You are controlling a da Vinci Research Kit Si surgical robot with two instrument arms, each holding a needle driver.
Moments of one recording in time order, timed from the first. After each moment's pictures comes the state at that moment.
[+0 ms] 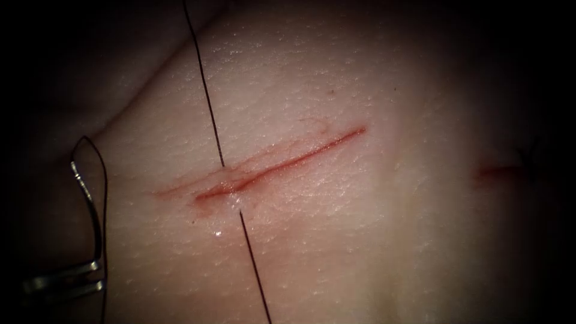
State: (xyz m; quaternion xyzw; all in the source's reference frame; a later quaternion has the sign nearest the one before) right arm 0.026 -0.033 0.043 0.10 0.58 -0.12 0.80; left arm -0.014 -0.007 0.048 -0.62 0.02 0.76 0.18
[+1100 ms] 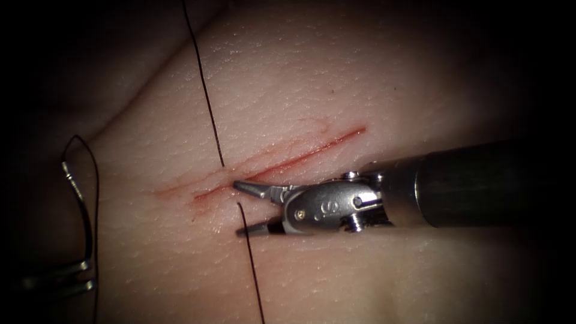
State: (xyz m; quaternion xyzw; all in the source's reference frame) right arm 0.035 -0.017 0.063 0.03 0.57 -0.07 0.82; left arm -0.013 -0.007 0.048 -0.63 0.02 0.76 0.18
